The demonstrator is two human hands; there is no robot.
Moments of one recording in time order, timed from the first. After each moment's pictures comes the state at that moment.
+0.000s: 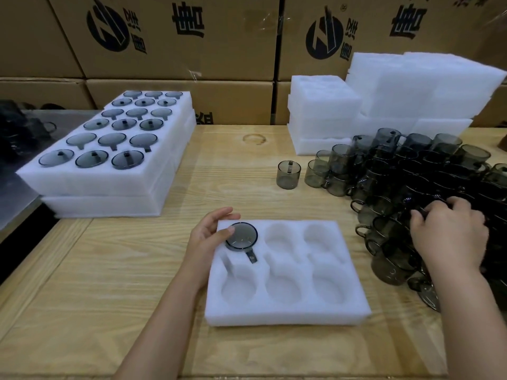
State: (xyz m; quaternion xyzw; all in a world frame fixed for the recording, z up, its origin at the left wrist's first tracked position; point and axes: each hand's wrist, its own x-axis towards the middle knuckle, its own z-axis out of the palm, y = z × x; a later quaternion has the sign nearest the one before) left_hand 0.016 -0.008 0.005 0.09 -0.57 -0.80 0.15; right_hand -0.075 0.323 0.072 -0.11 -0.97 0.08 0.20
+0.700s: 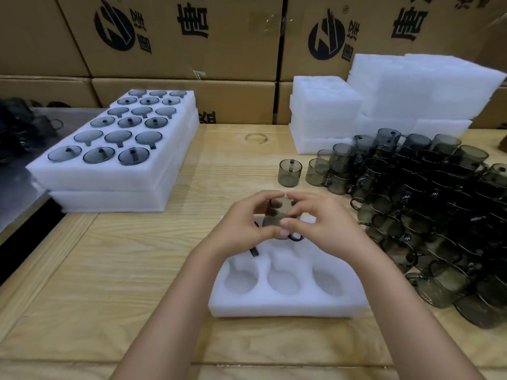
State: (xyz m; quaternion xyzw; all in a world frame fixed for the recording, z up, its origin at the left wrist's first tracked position) left_hand 0.001 0.028 0.061 -0.05 -0.82 -0.57 0.07; right_hand -0.035 0.202 0.099 0.30 -0.88 0.38 -0.05
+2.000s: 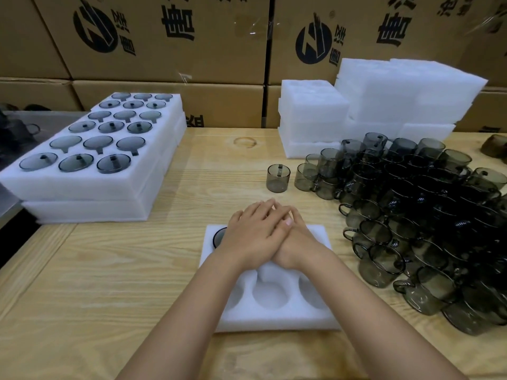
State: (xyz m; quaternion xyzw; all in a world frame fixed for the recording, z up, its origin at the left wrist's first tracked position) left_hand -0.027 0.062 0.043 -0.03 -0.98 -0.21 0.02; right_hand -0.061 0.169 0.051 0.38 -0.92 -0.01 -0.09
